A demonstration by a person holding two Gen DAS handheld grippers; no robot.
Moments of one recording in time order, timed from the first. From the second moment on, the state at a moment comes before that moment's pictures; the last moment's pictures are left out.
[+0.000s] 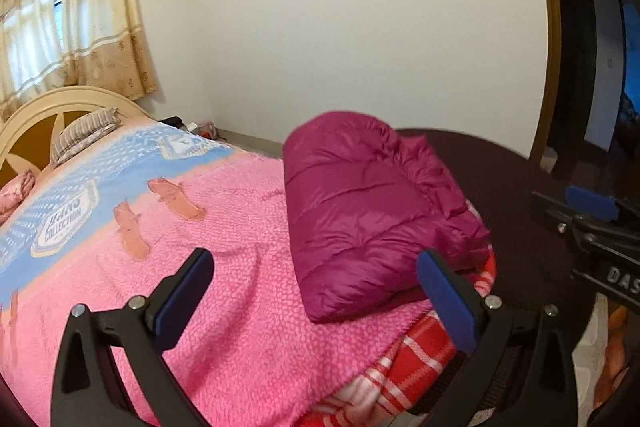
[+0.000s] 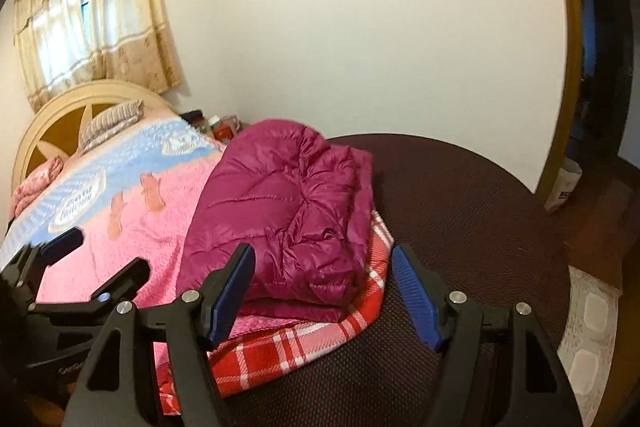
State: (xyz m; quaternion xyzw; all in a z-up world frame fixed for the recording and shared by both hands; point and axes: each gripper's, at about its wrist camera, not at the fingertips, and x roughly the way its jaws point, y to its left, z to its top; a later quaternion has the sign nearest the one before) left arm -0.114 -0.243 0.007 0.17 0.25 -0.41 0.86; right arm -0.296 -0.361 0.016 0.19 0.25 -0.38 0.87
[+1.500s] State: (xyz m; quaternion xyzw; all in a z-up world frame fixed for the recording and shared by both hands) left arm -0.161 -0.192 0.081 0.08 0.08 -0.39 0.92; right arm -0.332 -0.295 0.106 0.08 0.06 -0.40 0.91
